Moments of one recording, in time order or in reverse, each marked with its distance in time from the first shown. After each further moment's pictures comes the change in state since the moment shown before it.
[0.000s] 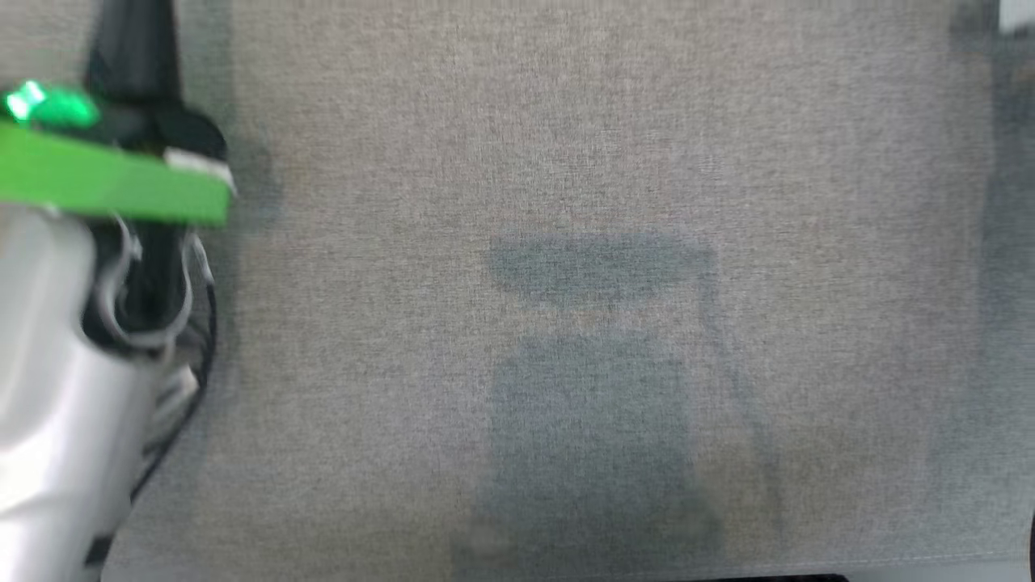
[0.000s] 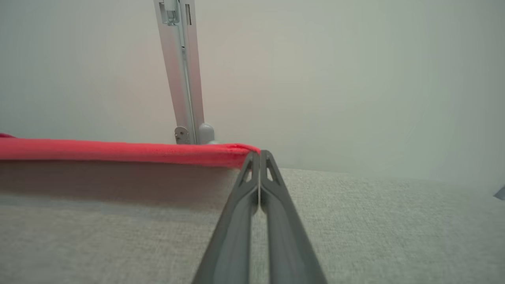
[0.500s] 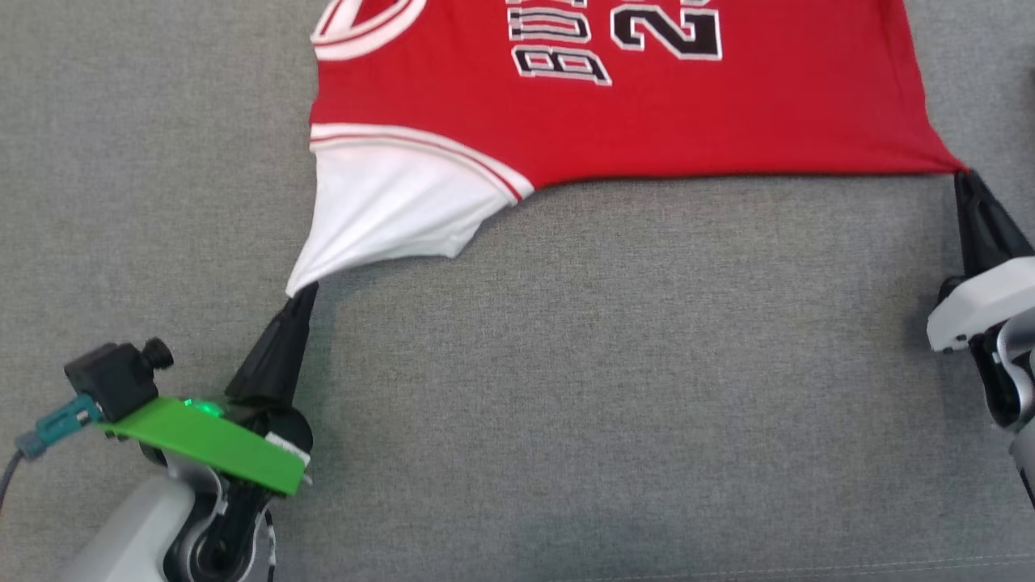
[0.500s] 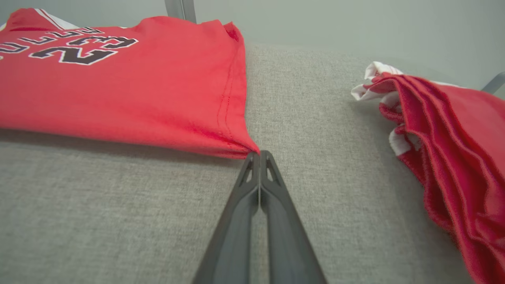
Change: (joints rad) left arm 0.452 0.126 -0.227 -0.063 -0.248 -0.002 0.000; right arm 0.510 -0.078 0.092 0.039 0.146 0.000 0.000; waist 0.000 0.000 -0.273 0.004
